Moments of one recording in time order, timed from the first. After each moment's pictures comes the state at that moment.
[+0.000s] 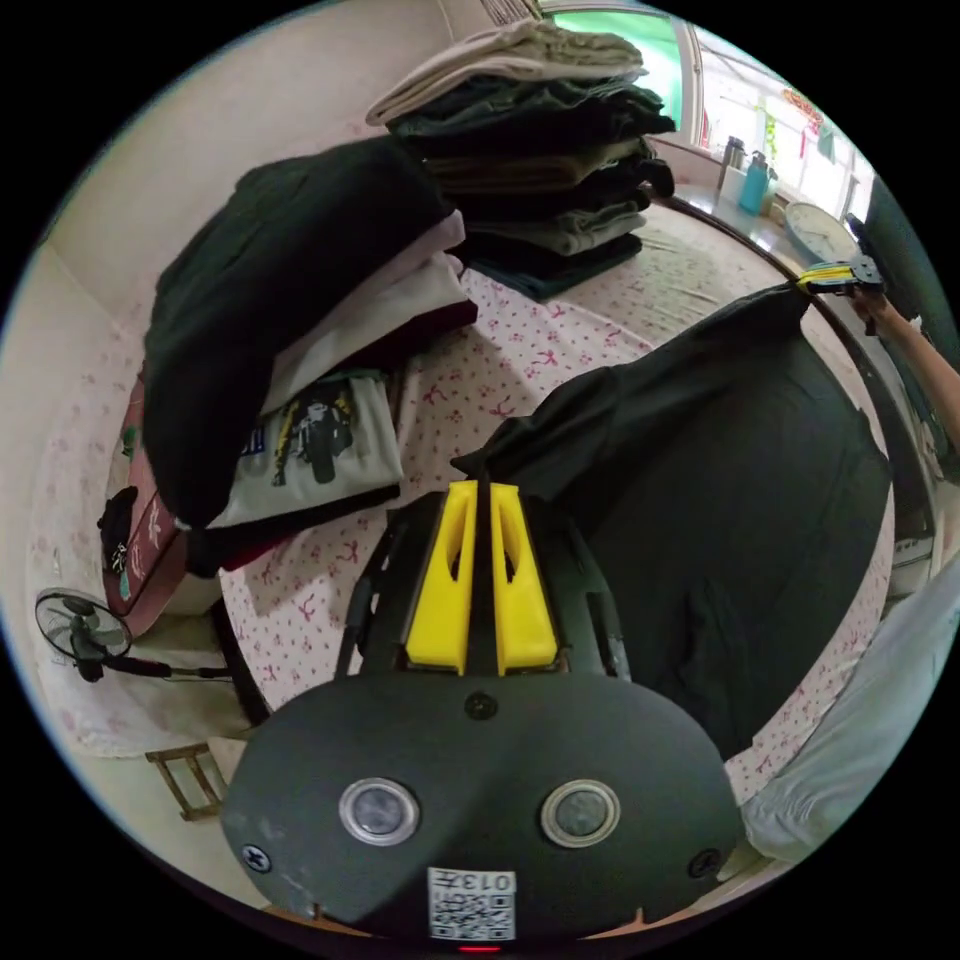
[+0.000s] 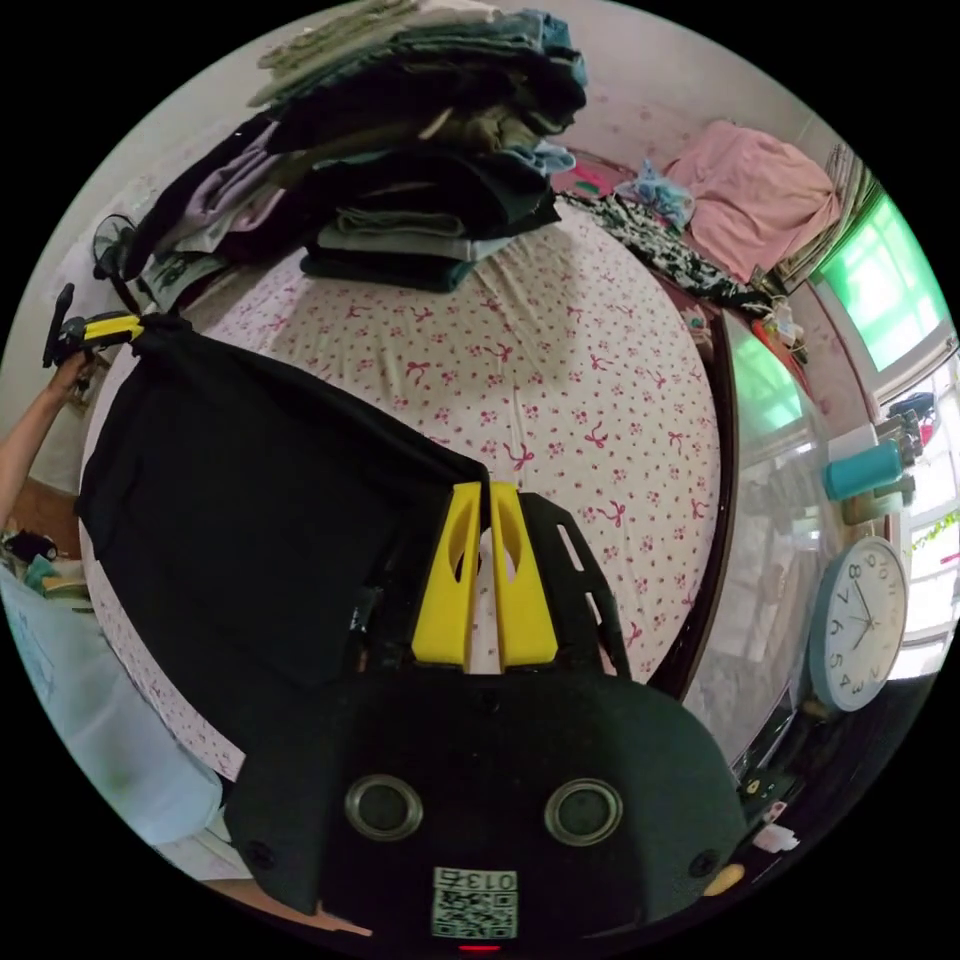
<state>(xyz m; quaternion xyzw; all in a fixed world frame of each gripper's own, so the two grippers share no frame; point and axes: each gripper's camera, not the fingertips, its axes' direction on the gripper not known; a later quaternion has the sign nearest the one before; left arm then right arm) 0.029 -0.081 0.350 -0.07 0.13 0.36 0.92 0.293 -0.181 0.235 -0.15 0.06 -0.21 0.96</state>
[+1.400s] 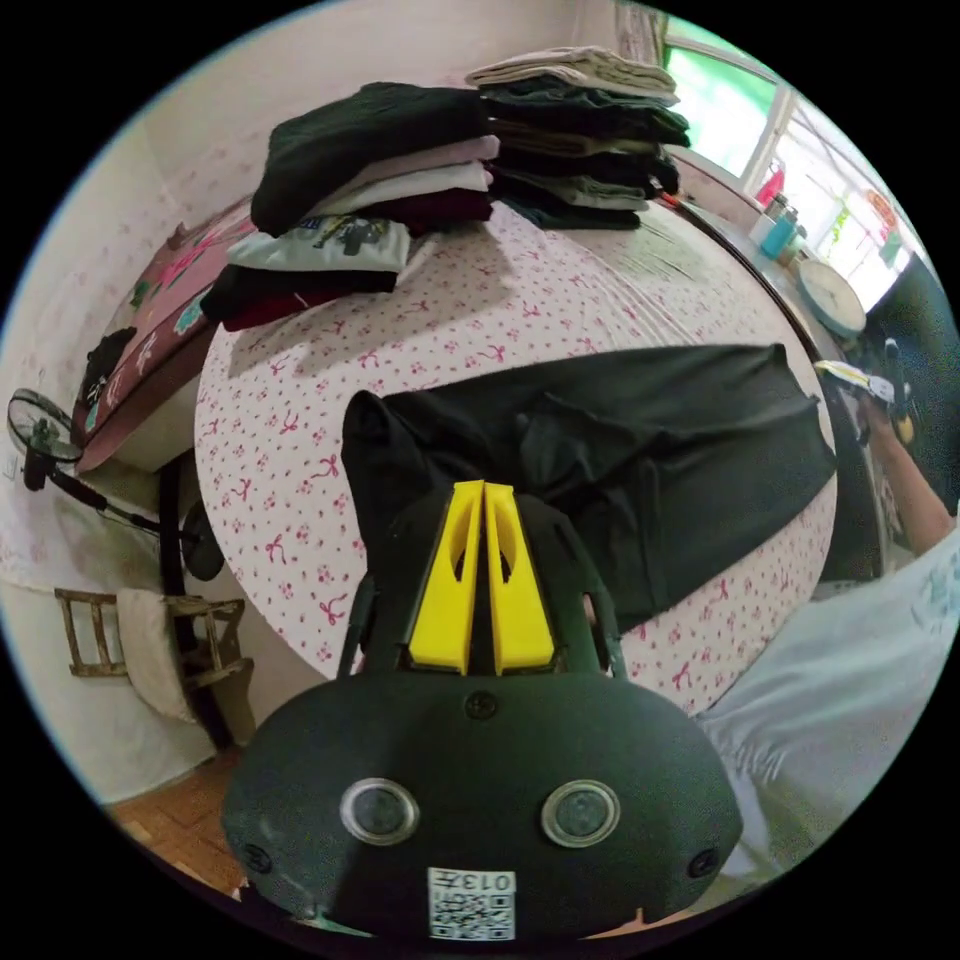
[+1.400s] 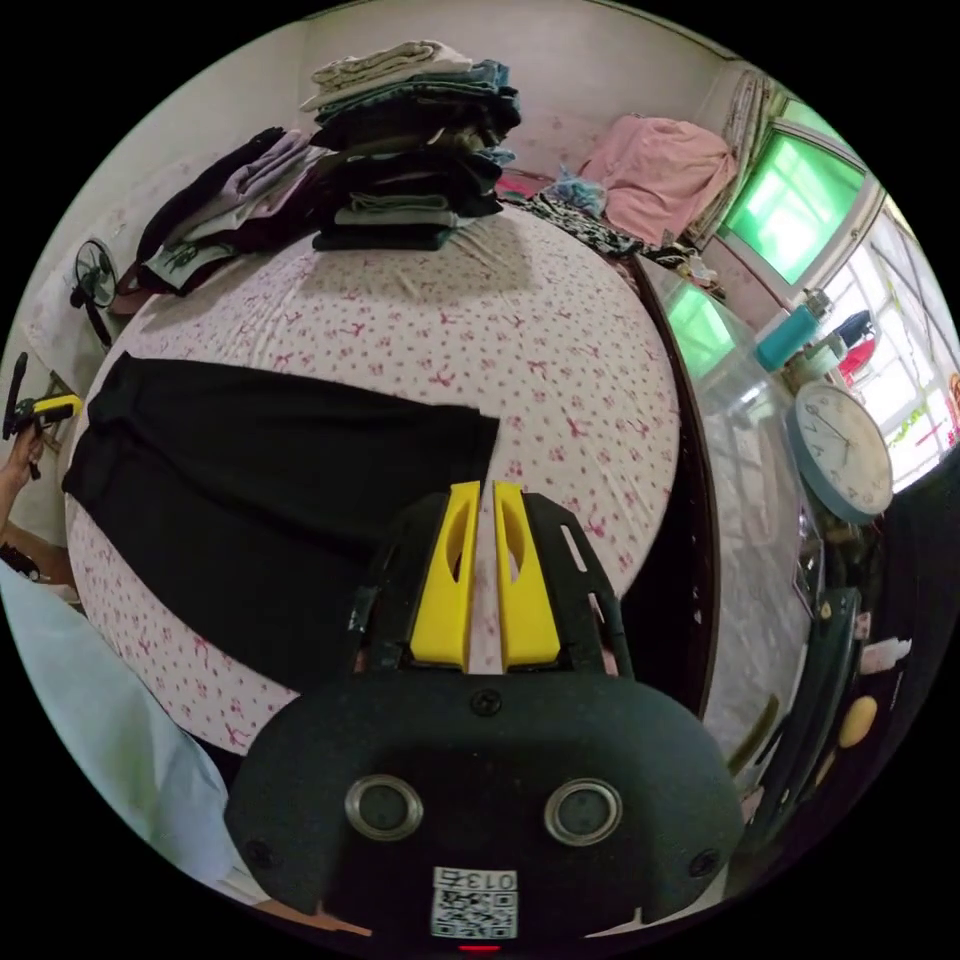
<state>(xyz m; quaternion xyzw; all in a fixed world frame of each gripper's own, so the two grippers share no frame) -0.109 0.044 0.298 -0.15 0.16 0.22 0.95 0.231 0.004 0.204 -0.11 0.11 -0.13 0.98</state>
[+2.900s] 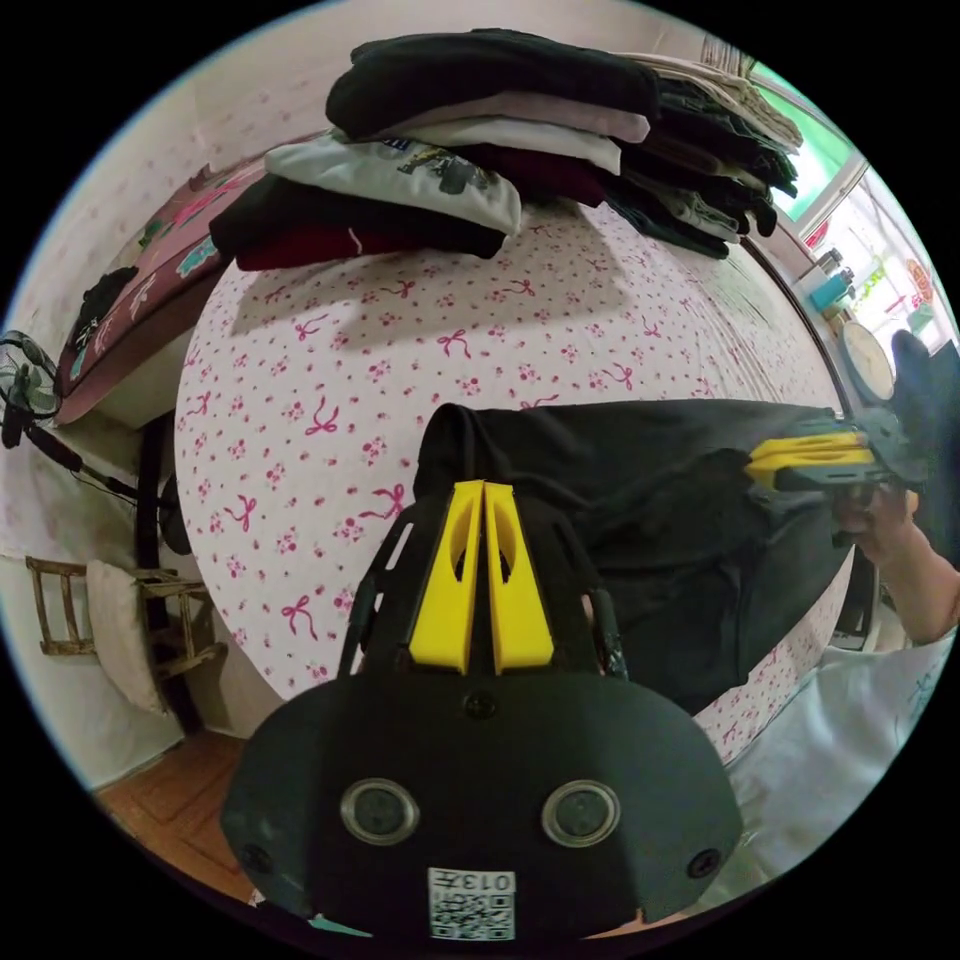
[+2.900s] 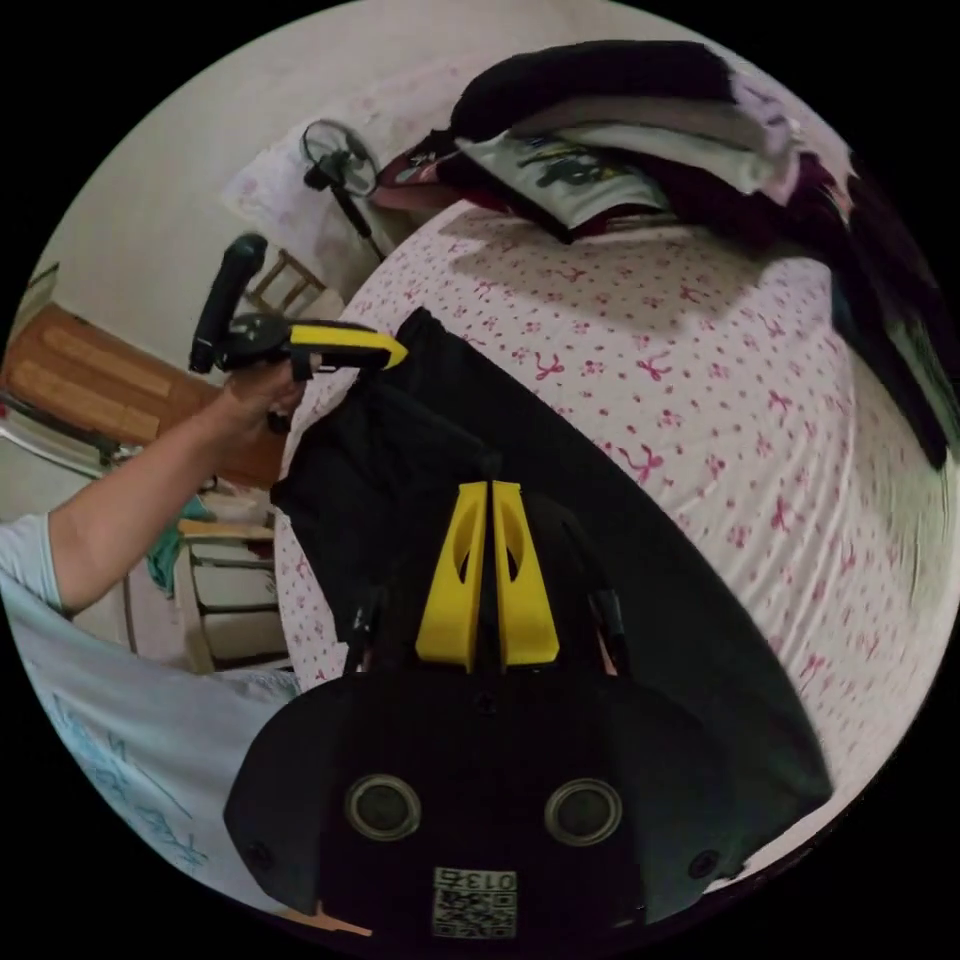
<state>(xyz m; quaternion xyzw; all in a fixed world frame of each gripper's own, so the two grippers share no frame) -0.218 0.010 0.395 -0.18 0.17 0.17 0.95 -0.133 -0.017 0.453 -0.25 -0.23 -0.27 0.90</state>
